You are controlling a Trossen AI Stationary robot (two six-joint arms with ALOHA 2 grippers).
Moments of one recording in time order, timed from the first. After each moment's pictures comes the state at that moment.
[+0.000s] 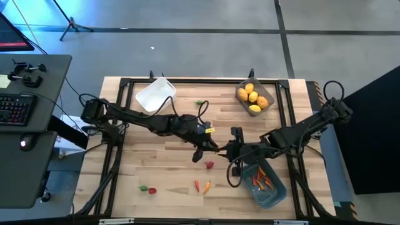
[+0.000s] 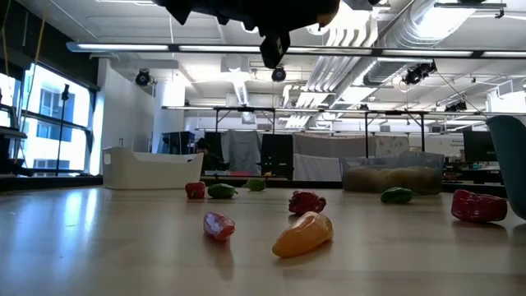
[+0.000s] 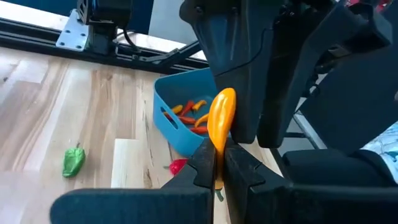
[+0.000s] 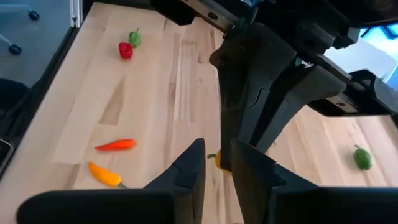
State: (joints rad) left arm -0.09 1.72 1.16 0.19 0.26 -0.25; right arm 0.45 1.42 1.18 -0.45 0.44 0.16
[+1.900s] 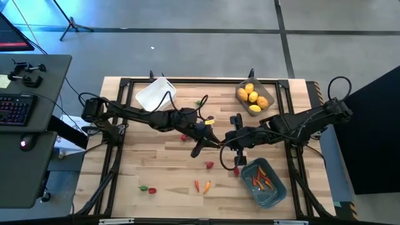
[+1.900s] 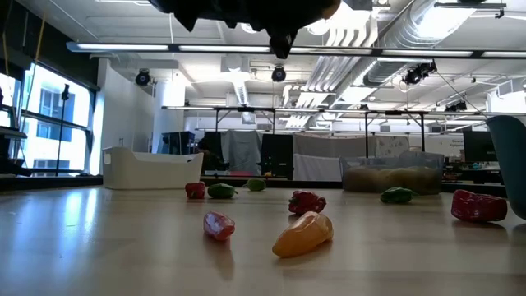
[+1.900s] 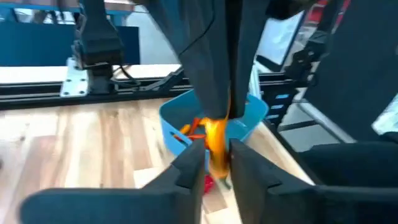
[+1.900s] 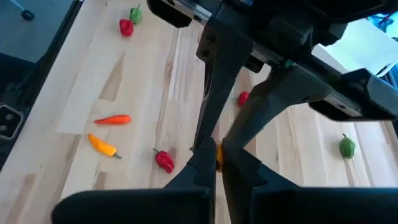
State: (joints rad) left arm -0.03 1.72 1.16 0.25 0.35 -0.03; right arm 0.33 1.42 1.37 -0.74 0.25 0.07
